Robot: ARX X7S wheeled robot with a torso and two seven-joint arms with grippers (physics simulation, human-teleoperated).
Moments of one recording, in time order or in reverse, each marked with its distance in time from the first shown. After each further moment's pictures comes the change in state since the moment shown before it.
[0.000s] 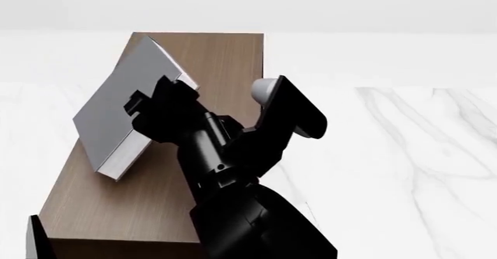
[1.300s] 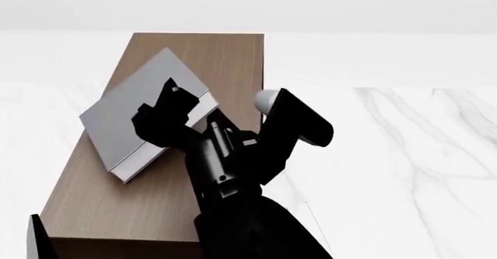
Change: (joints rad) left arm -0.009 -0.006 0.010 -0.014 -0.002 0.001 -0.017; right arm -0.020 0.024 -0.077 0.037 -0.107 -0.104 -0.046
